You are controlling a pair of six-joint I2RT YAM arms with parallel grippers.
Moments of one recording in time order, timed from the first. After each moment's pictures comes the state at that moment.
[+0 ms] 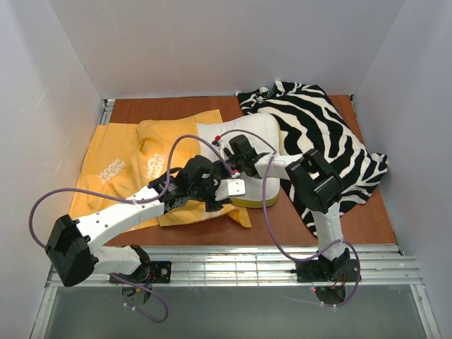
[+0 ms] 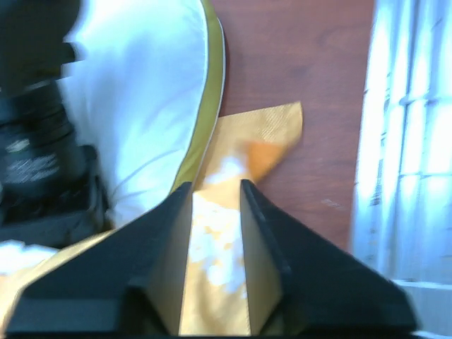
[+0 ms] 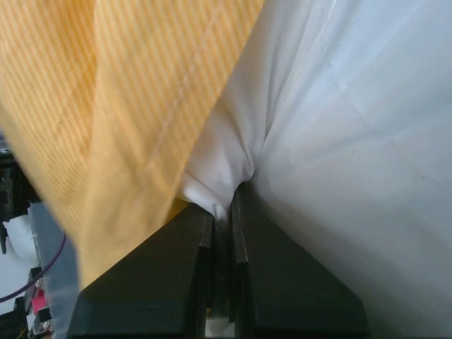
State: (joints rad) left arm -0.85 1.25 0.92 -0.40 0.35 0.64; right arm 0.70 2.10 1.30 0.09 -0.74 0.44
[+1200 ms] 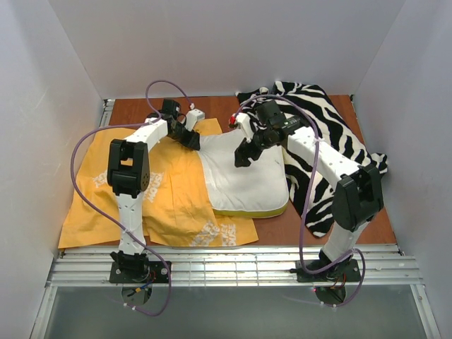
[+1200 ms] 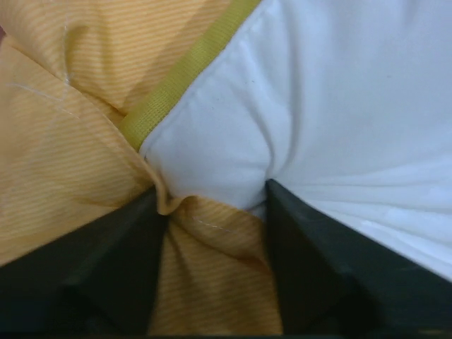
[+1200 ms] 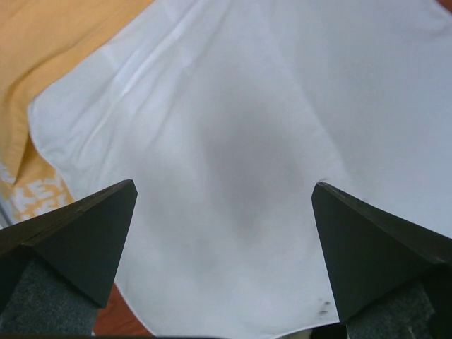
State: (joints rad) left arm -0.19 2.20 1.73 -0.63 0.45 0.45; right arm 0.57 1.74 1.53 -0.76 -0.46 -0.41
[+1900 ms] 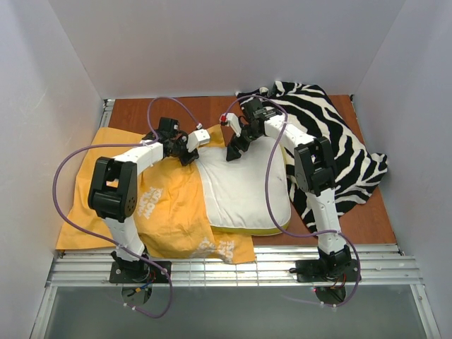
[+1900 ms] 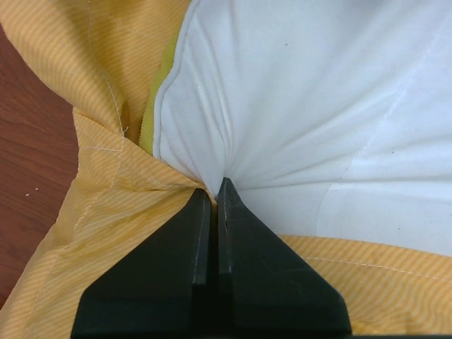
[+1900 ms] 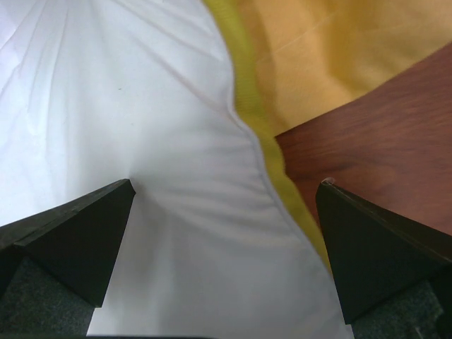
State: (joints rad) left arm -0.24 1.86 1.24 -0.33 0.51 0.81; right arm 0.48 2.33 2.00 -0.75 -0.62 -0.64
